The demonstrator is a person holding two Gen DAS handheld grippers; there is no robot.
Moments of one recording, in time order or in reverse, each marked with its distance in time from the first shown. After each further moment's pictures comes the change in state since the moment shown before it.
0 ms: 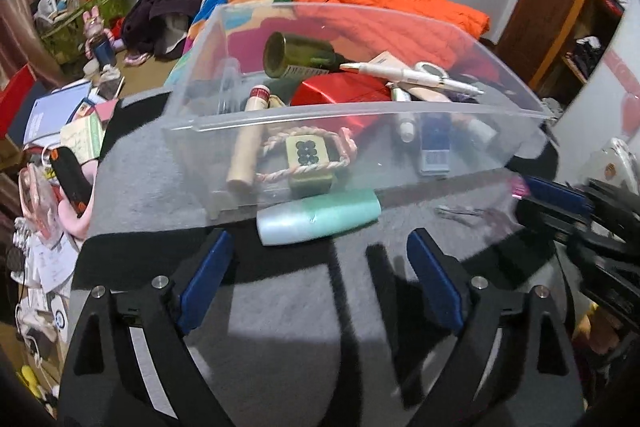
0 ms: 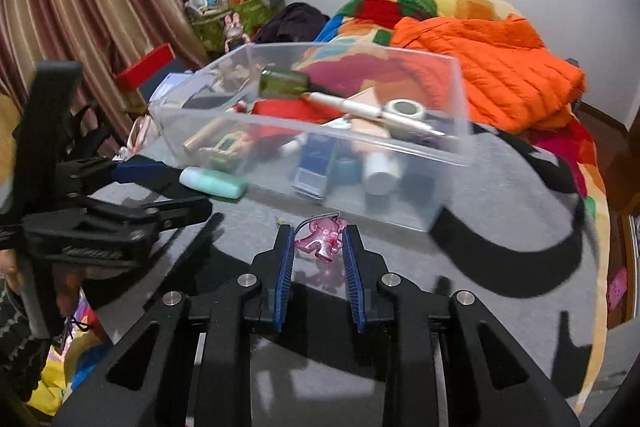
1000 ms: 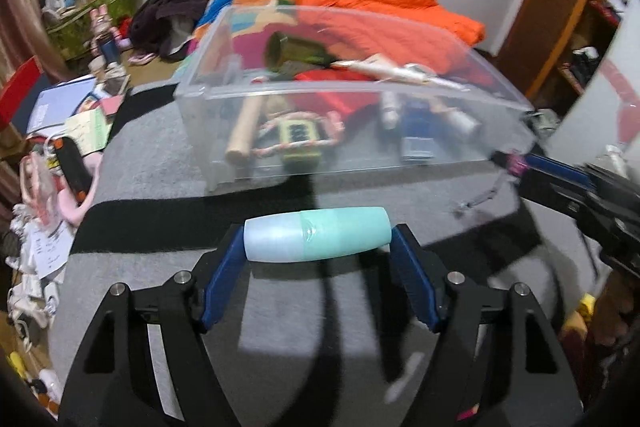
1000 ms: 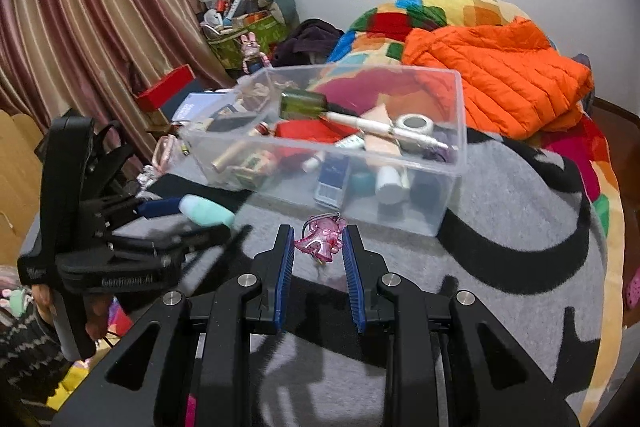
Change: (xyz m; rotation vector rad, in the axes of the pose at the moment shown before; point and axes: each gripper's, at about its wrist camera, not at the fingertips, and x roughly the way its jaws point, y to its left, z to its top) left arm -0.026 -0.008 -0.026 -0.010 -0.062 -0.038; right arm -0.020 0.001 0.006 0.027 -0.055 0.097
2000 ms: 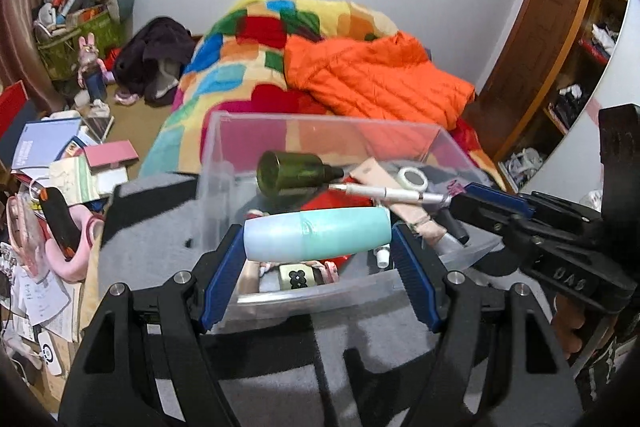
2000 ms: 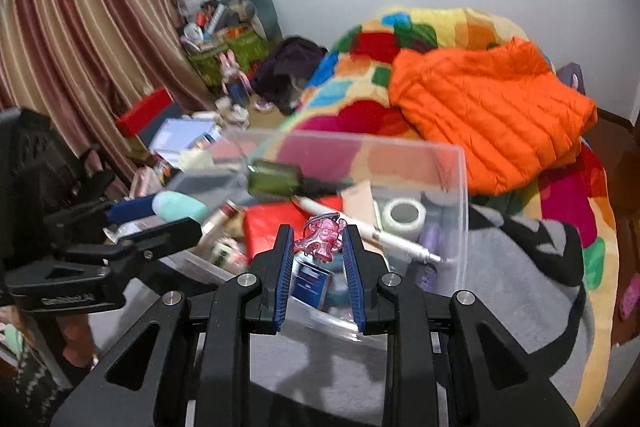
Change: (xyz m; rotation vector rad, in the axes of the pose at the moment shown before) left arm 0.000 0.018 0.087 -0.023 -0.100 -0.063; right arm 0.047 -0.017 0.078 0.027 -0.001 -0.072
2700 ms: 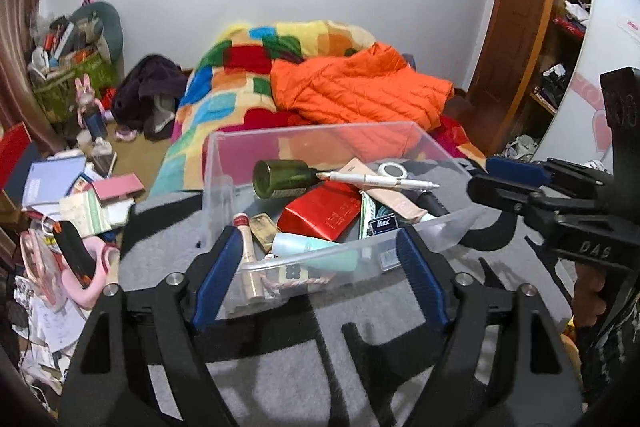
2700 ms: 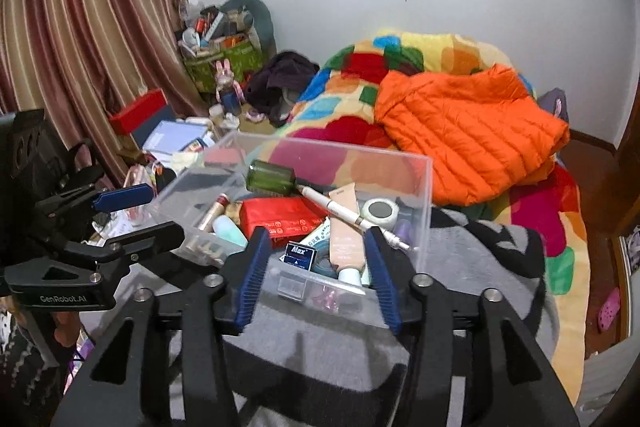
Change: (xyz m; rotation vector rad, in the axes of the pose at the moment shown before) left arm -0.046 -0.019 -0.021 0.124 -0.113 0.010; right arm -0.060 0.011 -0.016 -0.058 -0.099 -0.060
